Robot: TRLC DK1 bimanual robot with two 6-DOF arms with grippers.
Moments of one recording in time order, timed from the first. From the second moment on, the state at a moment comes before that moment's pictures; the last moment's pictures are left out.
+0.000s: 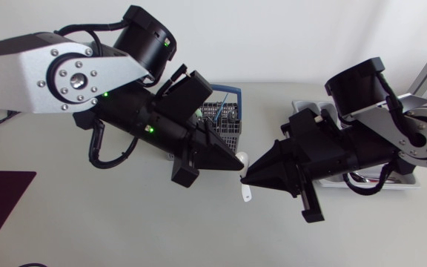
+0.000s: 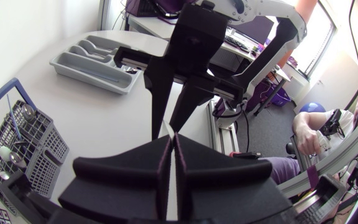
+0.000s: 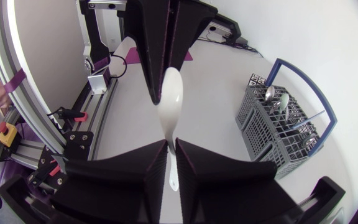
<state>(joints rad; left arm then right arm) -0.66 1.53 1.23 -0.63 0.80 0.42 0.40 1.26 0.83 -0.51 -0.85 -0.77</state>
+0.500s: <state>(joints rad) -0.62 1.53 1.31 -0.61 0.79 0.39 0.41 1.29 0.83 -0.51 -0.80 -0.77</state>
